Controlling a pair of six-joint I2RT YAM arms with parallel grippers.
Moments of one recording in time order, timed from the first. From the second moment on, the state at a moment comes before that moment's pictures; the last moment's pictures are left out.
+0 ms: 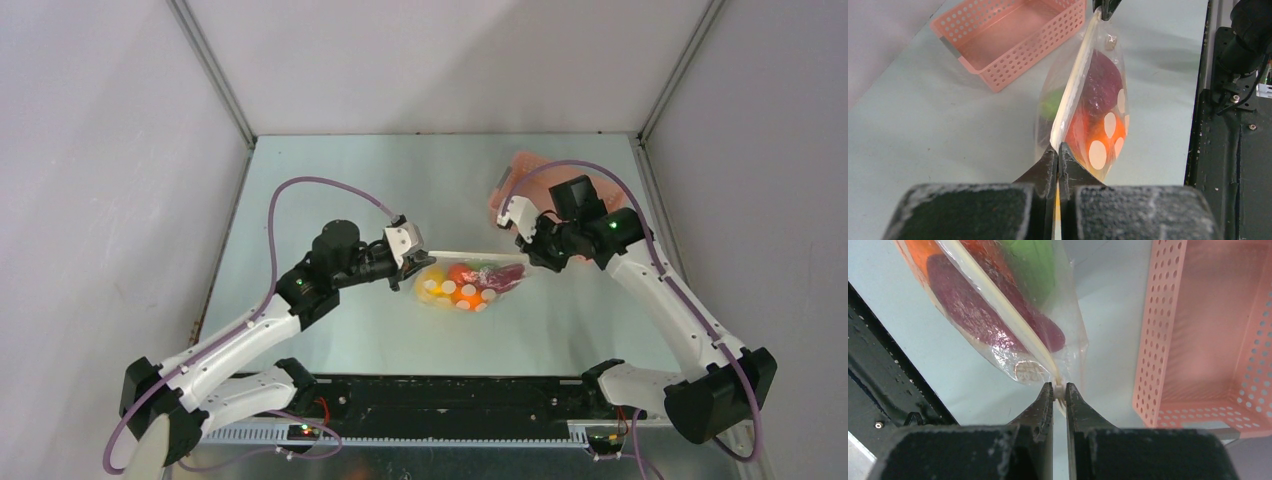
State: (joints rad) left arm -0.72 0.98 0.75 0.00 0.45 0.23; right arm 0.42 1.19 1.20 -1.00 -0.26 -0.68
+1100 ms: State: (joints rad) left arm -0.71 0.98 0.75 0.01 0.41 0.18; right arm 0.42 1.17 1.21 -1.02 -0.16 -0.71
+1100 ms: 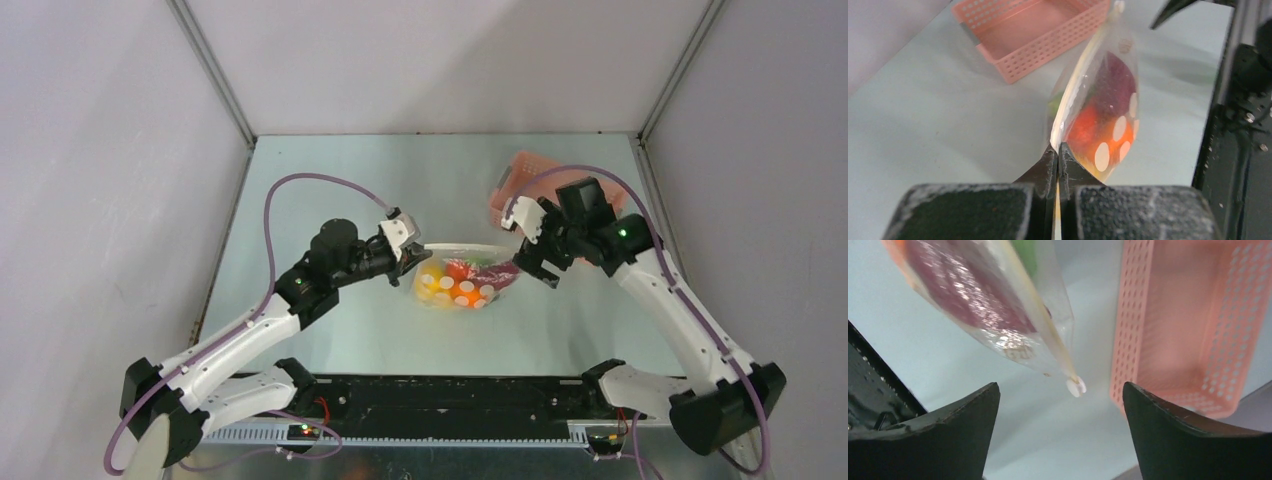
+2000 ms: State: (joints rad) left arm -0.51 0.92 0.77 -0.36 -0.47 -0.54; right arm 0.30 0.74 0.88 -0.34 0.03 0.02
